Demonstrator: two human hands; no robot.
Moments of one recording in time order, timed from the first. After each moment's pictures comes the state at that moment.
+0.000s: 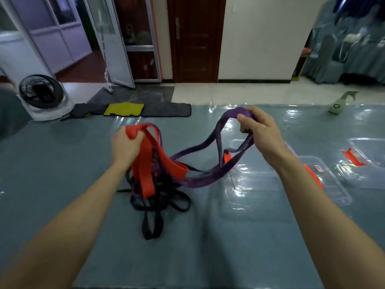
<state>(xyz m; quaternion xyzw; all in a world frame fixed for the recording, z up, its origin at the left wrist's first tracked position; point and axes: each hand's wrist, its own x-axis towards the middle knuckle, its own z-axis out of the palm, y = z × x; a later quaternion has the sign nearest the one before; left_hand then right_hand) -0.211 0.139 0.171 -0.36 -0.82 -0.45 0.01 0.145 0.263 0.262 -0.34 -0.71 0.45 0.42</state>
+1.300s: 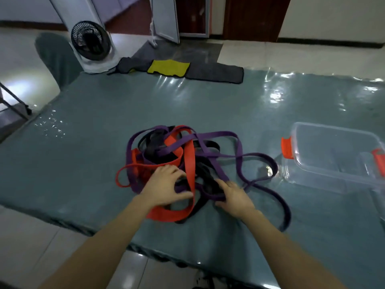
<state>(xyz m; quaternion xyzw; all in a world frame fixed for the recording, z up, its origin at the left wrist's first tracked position) -0.205 0.023 0.010 -0.58 -0.80 -0.07 -0.12 0.031 0.195 -0.039 -0.32 -0.90 0.26 -0.12</state>
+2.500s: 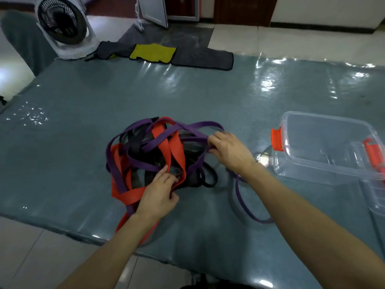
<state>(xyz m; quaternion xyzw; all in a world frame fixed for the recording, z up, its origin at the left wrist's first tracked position) -0.149 0.026 -0.040 -0.52 -0.82 -0.22 -0.10 -0.011 0.293 0.028 -0.16 -0.98 0.11 0.10</state>
